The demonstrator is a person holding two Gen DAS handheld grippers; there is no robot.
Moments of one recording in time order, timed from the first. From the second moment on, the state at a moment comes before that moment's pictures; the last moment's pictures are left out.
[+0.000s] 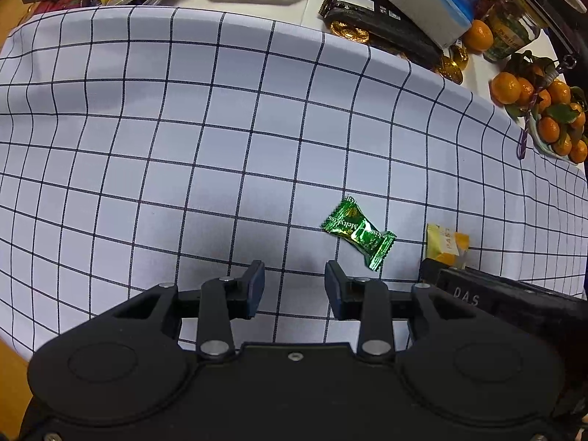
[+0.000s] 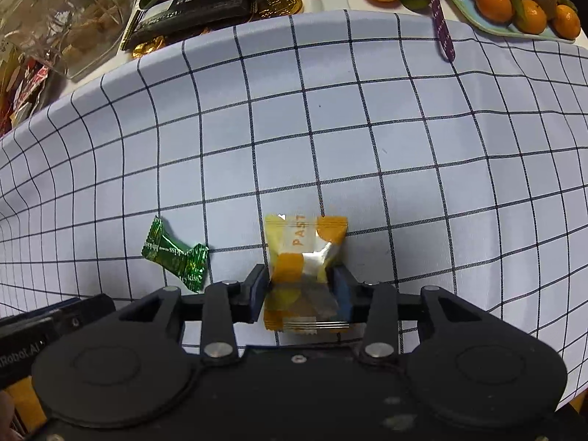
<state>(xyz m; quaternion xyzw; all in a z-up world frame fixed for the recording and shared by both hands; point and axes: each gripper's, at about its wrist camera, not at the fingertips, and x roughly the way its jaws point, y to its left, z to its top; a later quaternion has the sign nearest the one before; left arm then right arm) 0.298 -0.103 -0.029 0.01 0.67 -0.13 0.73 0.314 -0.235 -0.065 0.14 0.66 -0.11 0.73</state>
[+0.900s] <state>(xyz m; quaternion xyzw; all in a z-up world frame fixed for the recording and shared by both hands) 0.310 -0.150 -0.059 -0.02 0.66 -0.10 0.74 0.299 -0.246 -0.035 0.11 0.66 -0.14 0.73</state>
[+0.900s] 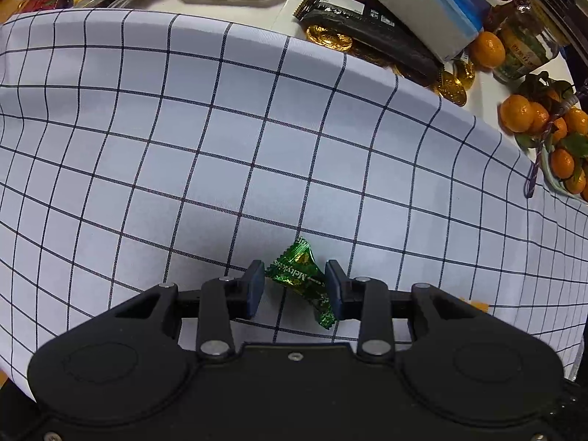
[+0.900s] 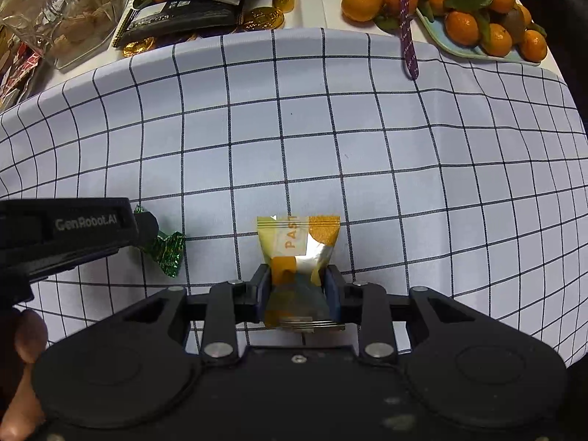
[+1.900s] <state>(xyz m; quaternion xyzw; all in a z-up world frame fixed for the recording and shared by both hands) 0.298 -0.086 -0.047 -0.06 0.68 -0.11 0.72 0.298 -0.251 -0.026 0.12 0.66 -0.13 0.73</state>
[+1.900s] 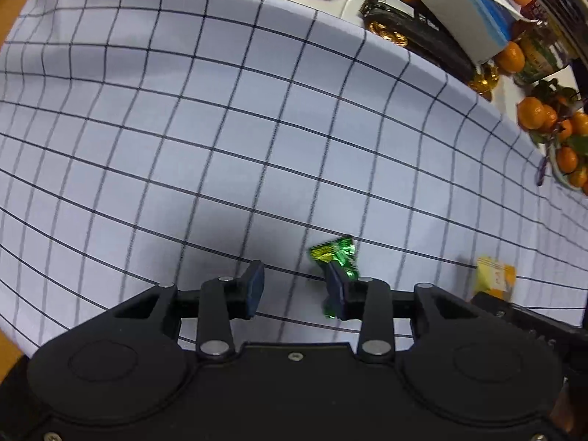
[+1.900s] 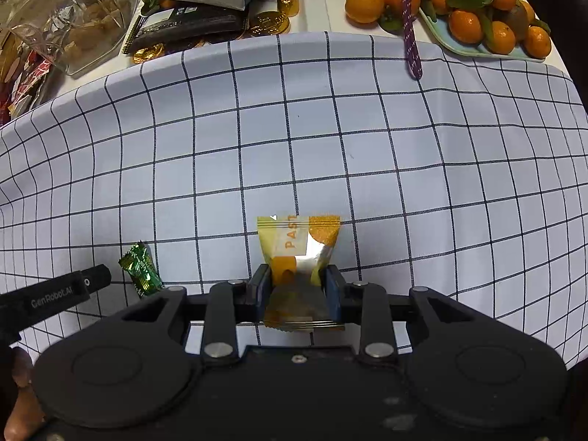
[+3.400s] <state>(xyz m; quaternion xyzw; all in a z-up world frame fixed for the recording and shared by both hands) 0.278 -0.139 -0.055 0.09 0.65 -0.11 0.74 0.305 -0.259 -0.033 0.17 0.68 -0.11 0.70</state>
